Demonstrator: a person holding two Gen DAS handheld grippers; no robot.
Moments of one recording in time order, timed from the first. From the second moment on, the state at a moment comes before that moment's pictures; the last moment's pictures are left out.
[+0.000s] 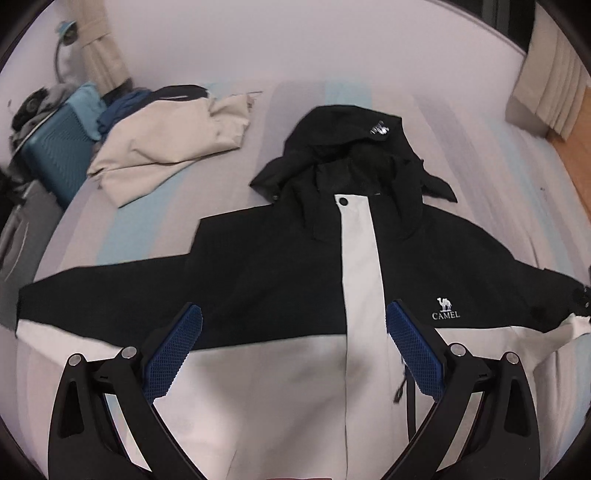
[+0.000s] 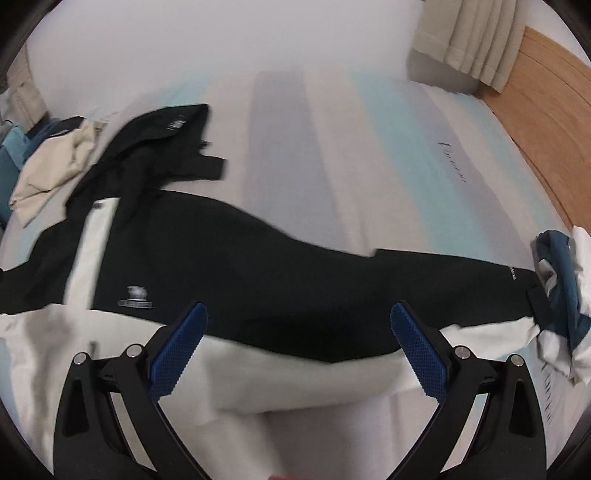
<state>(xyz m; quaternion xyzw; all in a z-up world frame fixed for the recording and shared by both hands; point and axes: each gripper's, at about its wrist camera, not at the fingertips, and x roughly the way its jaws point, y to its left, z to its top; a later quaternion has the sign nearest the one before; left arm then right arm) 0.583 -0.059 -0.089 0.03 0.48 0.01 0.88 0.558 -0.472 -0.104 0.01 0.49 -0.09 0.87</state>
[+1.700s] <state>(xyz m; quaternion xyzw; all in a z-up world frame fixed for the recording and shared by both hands) 0.647 -0.161 -0.193 0.11 0.52 -0.06 0.84 0.594 -0.879 -0.230 0.04 0.74 -0.19 0.65</state>
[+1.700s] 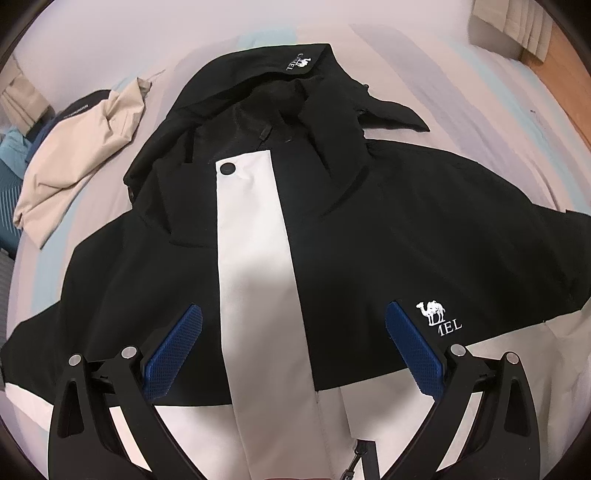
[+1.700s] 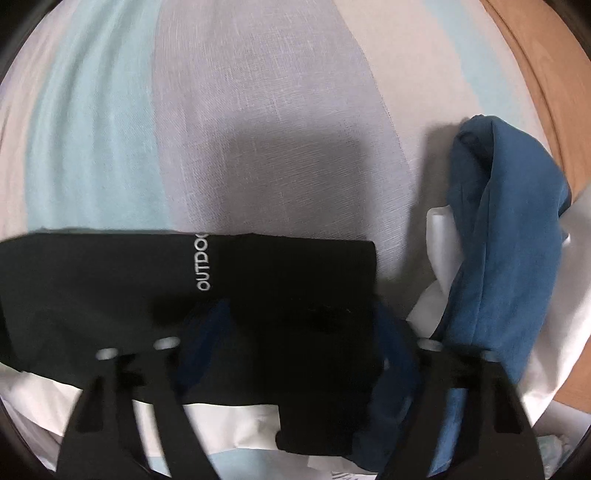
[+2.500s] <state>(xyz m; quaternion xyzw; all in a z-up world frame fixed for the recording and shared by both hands) 0.623 -0.127 -0.162 0.12 0.53 0.00 0.84 0.578 -0.794 -0.088 0.12 0.65 -0.13 0.74</state>
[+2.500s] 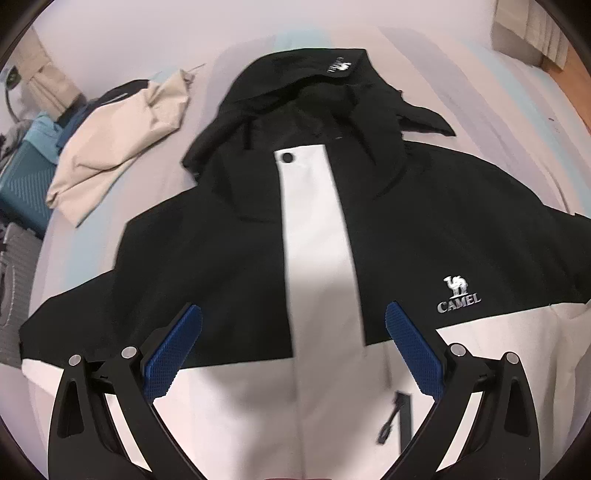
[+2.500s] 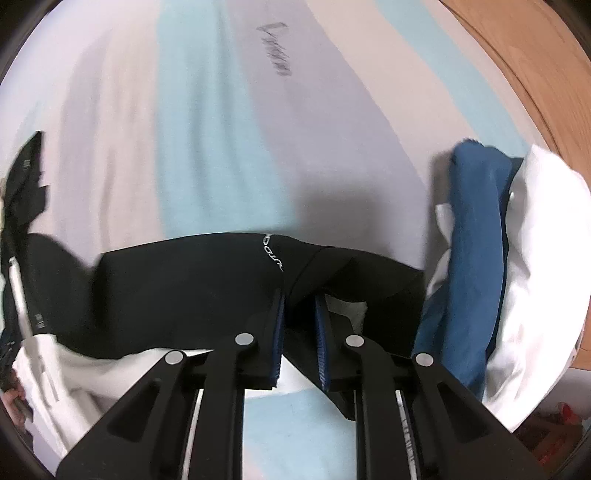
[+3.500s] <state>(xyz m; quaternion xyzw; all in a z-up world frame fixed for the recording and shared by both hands) 0.601 0.141 -0.085 0.06 0.48 0.01 0.87 0.641 -0.274 -0.039 0.09 0.58 -0.06 0.81</state>
